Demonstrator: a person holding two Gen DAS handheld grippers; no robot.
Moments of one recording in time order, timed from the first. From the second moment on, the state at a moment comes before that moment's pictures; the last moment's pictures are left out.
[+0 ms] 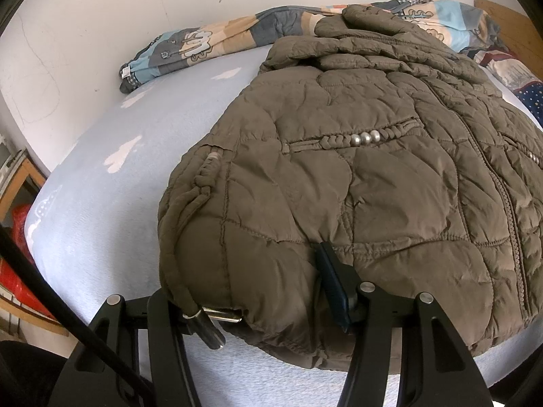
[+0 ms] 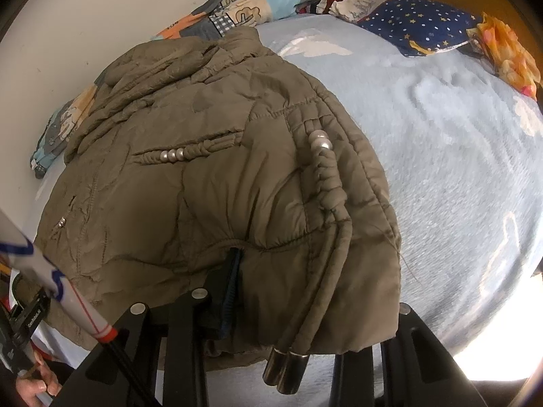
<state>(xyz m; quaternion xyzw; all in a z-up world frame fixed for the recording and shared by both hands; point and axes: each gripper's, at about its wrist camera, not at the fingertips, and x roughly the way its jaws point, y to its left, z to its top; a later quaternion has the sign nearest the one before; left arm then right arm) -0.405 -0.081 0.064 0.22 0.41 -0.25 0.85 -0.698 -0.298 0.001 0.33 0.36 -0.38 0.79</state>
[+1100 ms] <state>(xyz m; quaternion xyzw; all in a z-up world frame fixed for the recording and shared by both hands) -0.413 -0.074 0.075 0.24 0.38 -0.26 0.86 -0.703 -0.282 0.026 0.31 0.34 -0.38 0.80</state>
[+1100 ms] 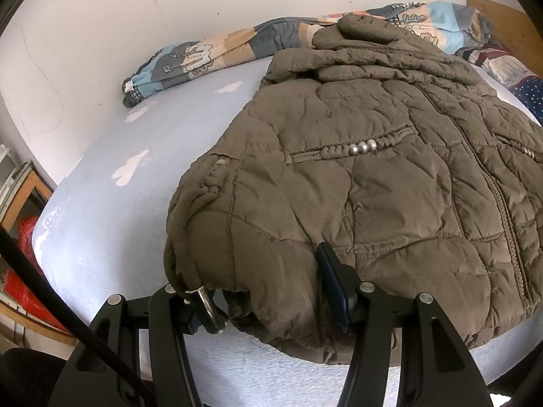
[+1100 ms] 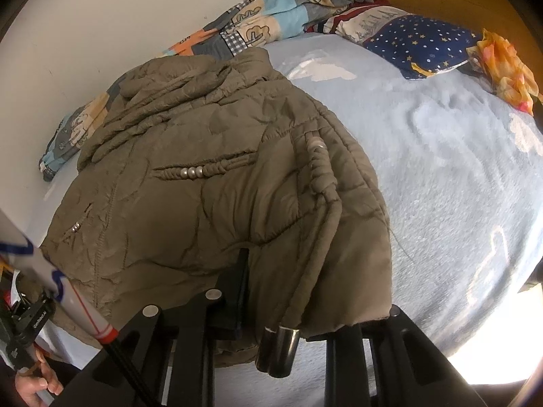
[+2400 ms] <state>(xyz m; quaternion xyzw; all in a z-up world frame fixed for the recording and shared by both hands) -0.413 -0.075 0.078 0.24 0.38 -0.26 0.86 -0.706 -0.282 0.035 0.31 0.32 -0.38 0.81</state>
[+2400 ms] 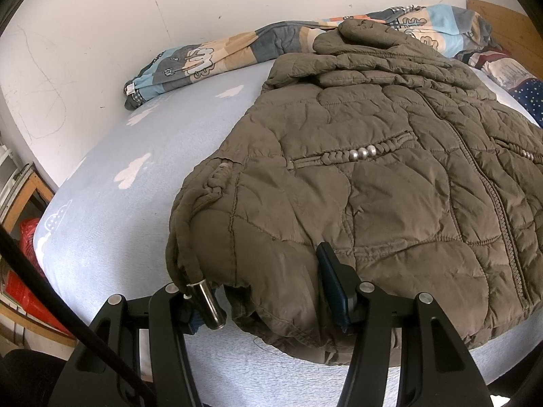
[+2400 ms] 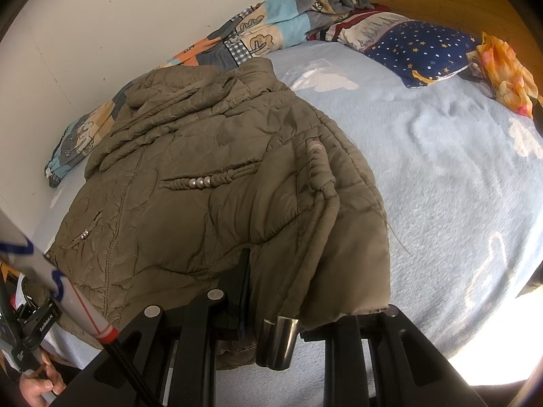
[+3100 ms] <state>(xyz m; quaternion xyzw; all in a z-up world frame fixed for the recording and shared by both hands) -0.412 -0.075 0.096 0.22 0.35 -0.27 0.87 -0.705 -0.279 0.048 0.30 0.30 -0.37 0.82</state>
